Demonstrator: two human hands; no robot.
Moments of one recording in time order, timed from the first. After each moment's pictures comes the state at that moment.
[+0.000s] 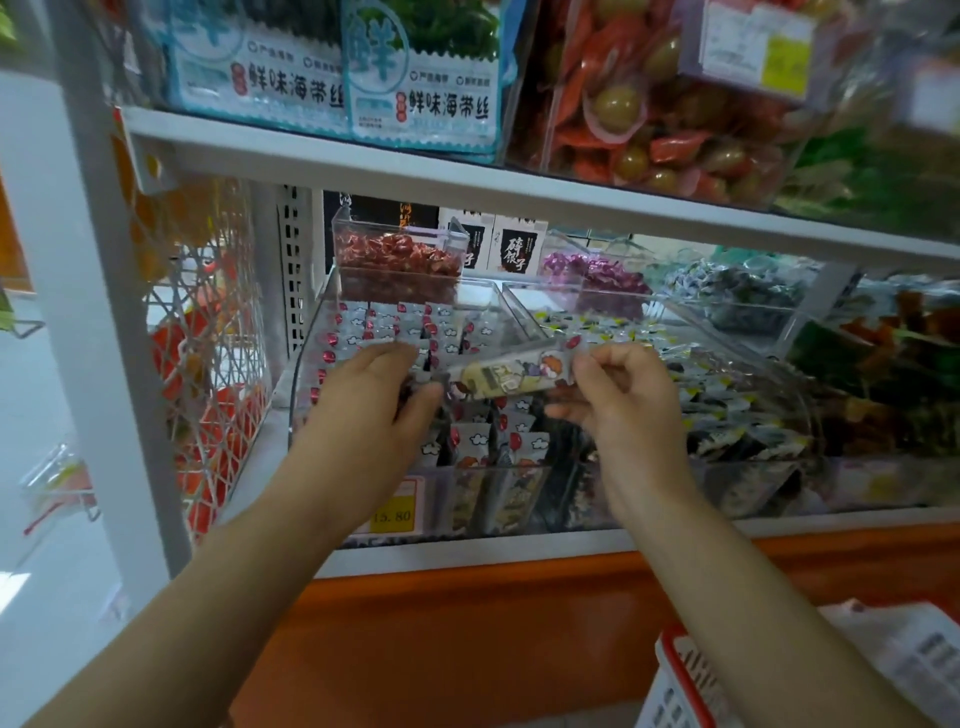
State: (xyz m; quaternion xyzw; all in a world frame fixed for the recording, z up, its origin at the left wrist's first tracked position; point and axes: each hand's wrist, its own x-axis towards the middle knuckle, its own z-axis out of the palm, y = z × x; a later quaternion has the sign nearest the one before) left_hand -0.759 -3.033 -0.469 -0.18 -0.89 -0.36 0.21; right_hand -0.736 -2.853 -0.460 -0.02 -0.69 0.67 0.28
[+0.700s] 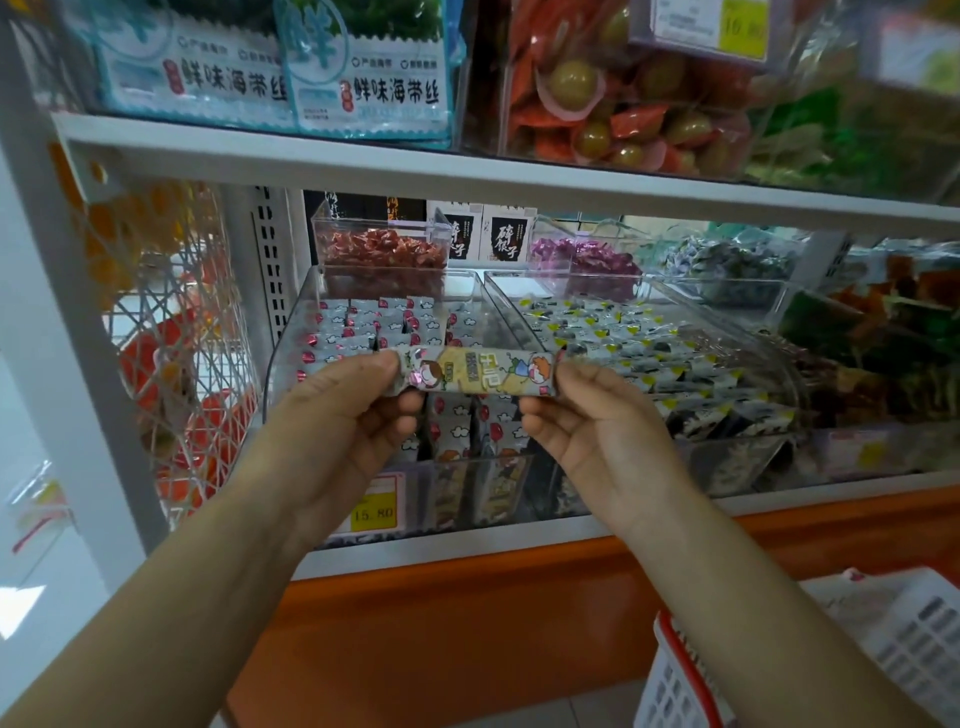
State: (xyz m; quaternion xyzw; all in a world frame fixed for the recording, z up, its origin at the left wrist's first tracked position) left_hand -0.752 -3.027 -0.463 -0.04 -0.51 -0.85 -0.08; right_hand -0.724 -2.847 -0.466 -0.02 -0.49 0.87 0.11
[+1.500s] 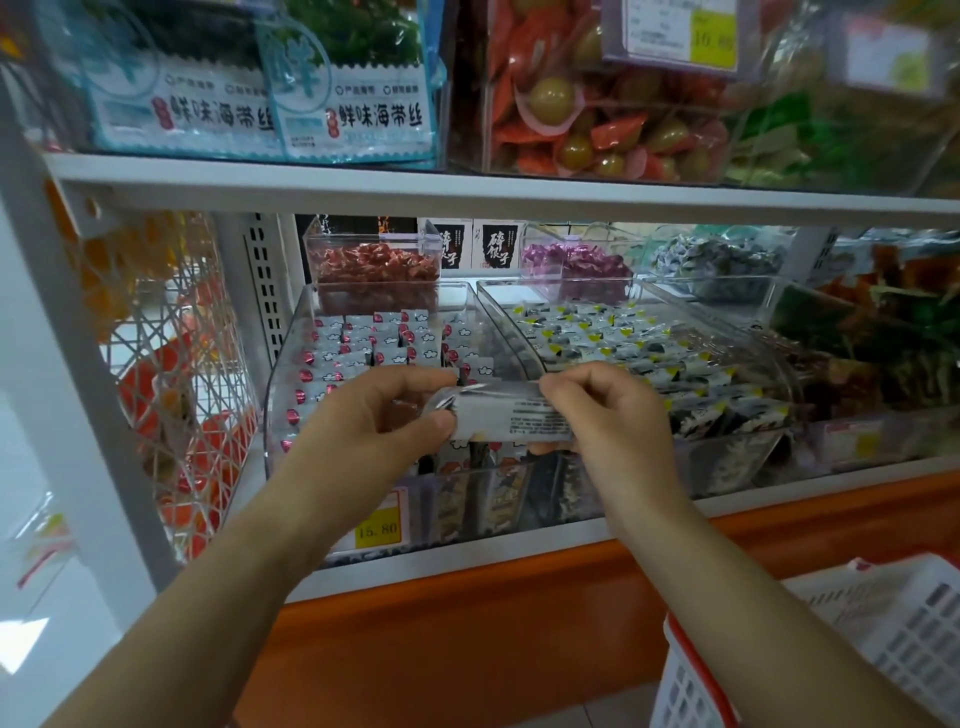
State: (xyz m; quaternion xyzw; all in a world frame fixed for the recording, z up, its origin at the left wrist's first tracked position) left_hand -0.743 -3.027 -0.458 -0.20 -0.76 -0.62 0.00; right_hand -0.724 -2.846 -0.472 0.00 -0.72 0.64 0.26
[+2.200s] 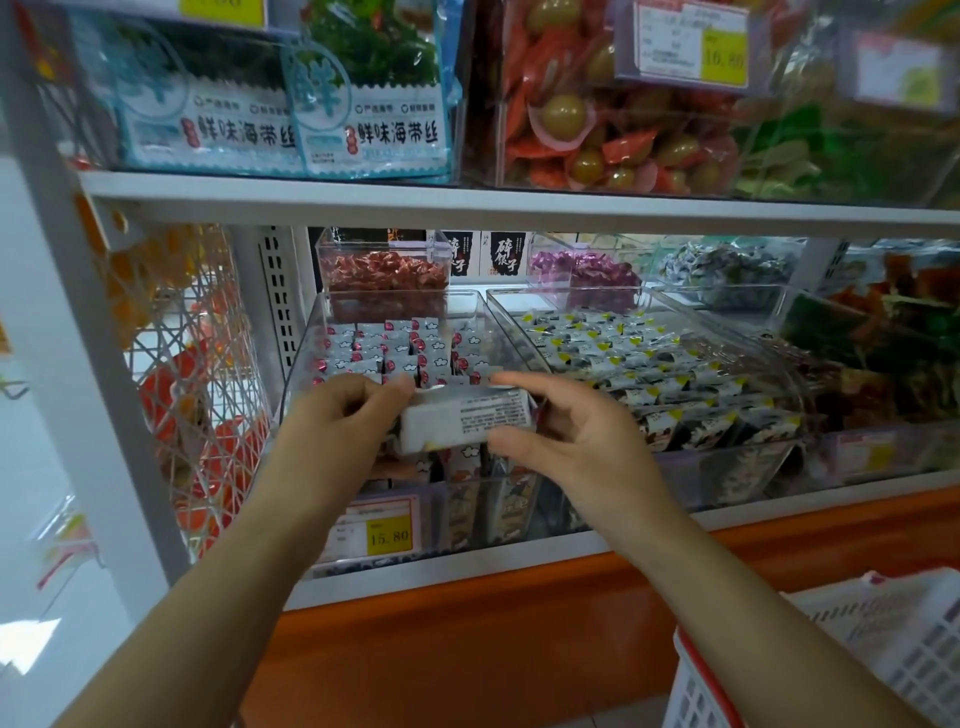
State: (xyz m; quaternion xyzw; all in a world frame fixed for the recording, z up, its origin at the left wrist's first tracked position) left_hand -0.754 -3.033 -0.457 -0.05 -0.73 -0.68 0.03; right_hand -0.722 -2.852 -0.473 0.14 -0.78 0.59 0.17
